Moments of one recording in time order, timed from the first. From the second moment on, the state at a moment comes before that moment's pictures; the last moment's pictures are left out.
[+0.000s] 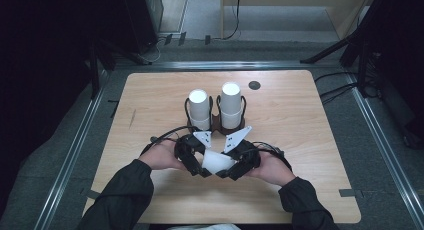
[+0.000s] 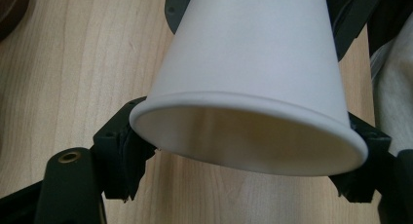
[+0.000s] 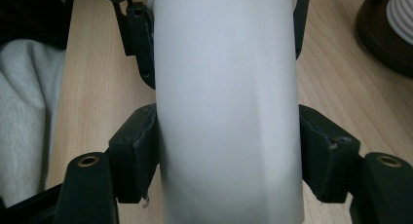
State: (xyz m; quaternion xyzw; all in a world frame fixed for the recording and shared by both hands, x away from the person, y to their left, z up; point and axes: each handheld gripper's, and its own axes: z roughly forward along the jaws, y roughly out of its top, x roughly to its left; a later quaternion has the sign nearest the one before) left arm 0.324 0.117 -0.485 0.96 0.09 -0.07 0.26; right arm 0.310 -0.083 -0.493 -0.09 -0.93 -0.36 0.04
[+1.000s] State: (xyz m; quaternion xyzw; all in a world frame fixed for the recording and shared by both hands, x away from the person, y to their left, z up) left arm 0.322 0.147 -0.469 0.90 0.17 -0.06 0.40; right arm 0.320 -0.101 -0.473 -0.10 -0.90 -0.42 0.04
